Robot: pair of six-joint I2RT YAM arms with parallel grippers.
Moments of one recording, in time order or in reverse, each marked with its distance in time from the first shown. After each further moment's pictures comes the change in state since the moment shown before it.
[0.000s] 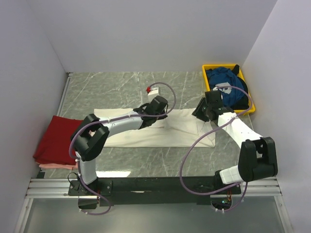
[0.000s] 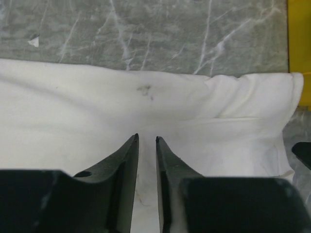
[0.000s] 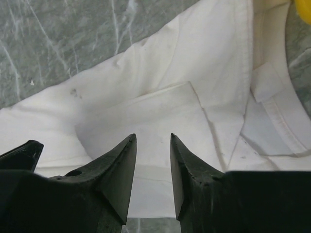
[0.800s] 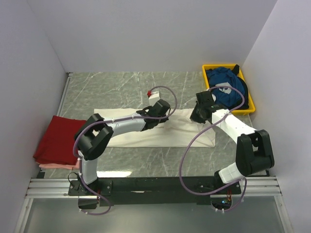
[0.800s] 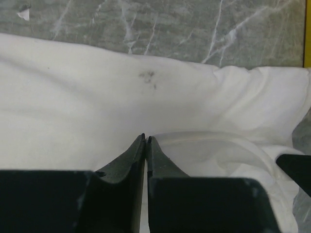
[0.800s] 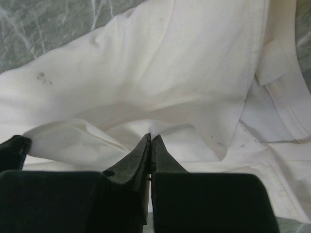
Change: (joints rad) left arm -0.034 0.037 0.001 -0.017 -0.028 -0.063; right arm 0.093 0.070 0.046 -0.098 0.087 -0.004
